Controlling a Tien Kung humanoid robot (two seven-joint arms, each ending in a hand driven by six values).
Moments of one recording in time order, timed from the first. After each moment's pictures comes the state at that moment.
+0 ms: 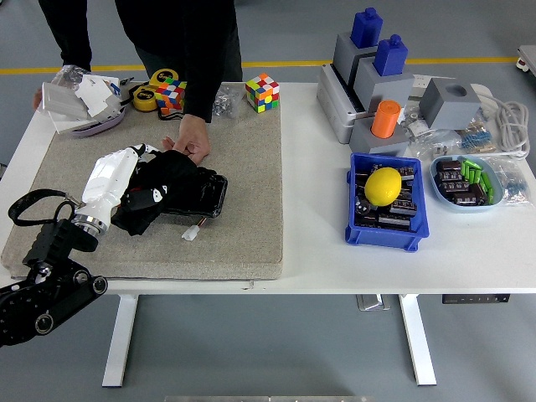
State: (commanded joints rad) left arm -0.50 0.40 -0.60 -1.01 1.59 0.65 0.01; right arm 0.11 -0.45 0.98 0.43 -0.30 -0.16 -0.12
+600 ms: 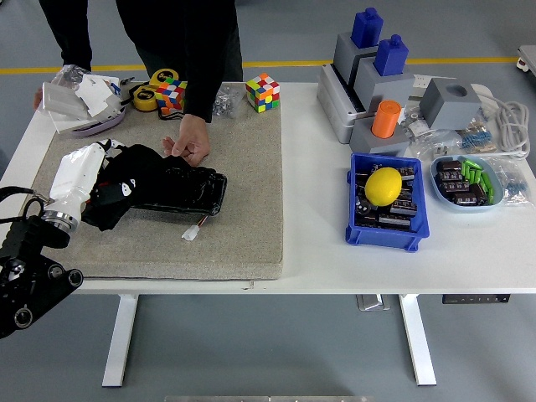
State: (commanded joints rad) left arm -0.48 0.44 -0.68 -0.95 1.59 0.65 -0.01; right arm 0.11 -0.45 0.98 0.43 -0.30 -0.16 -0.12
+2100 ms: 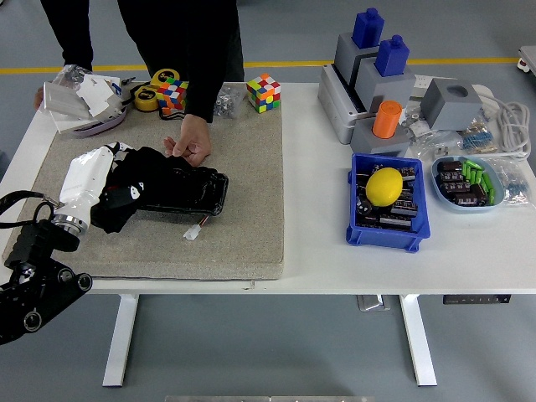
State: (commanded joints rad) left arm -0.49 0.41 -0.63 -0.98 1.59 0.65 0.00; right arm 0.11 -0.45 0.98 0.43 -0.30 -0.16 -0.12
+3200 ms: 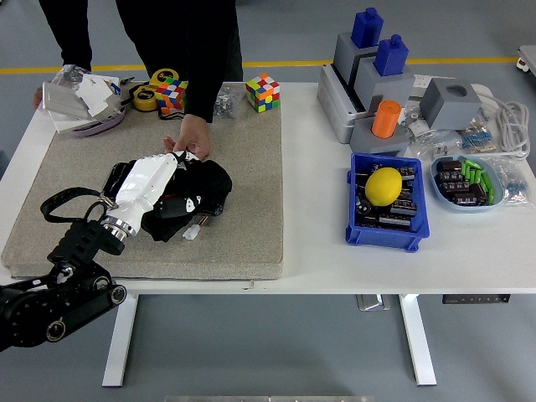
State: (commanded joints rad) left arm -0.57 0.39 -0.45 -1.13 1.63 0.65 0.04; right arm 0.12 -0.46 0.97 0.43 -0.30 -0.15 -0.12
